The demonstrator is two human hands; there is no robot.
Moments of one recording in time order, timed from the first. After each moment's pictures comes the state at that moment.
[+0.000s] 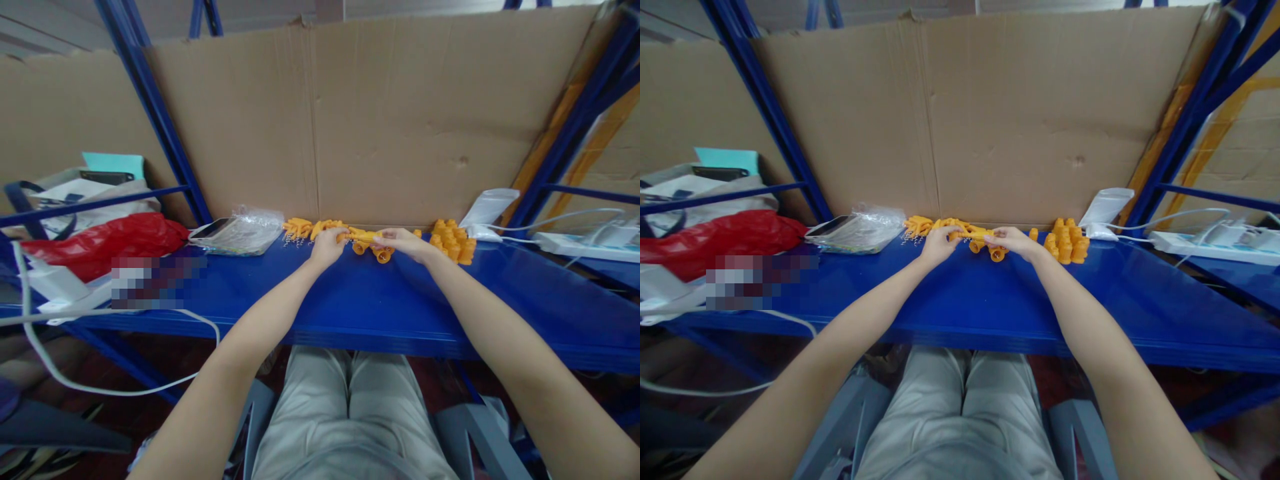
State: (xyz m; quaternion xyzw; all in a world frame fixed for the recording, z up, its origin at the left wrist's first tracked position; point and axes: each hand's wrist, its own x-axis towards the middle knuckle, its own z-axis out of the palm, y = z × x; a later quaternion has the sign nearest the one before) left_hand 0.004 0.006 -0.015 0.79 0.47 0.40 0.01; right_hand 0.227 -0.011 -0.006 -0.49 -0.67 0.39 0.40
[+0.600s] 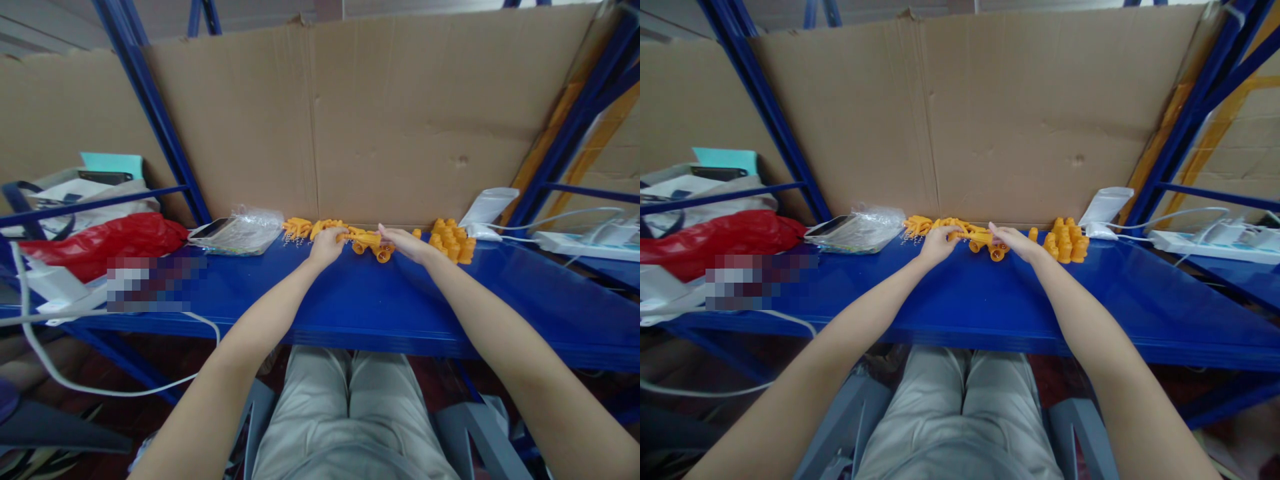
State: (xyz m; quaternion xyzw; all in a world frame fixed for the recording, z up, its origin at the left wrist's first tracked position) left_hand 0.000 0.009 -0.016 0.80 0.46 0.38 0.00; right_hand 0.235 0.002 -0.016 -0.50 -0.71 0.32 0.38
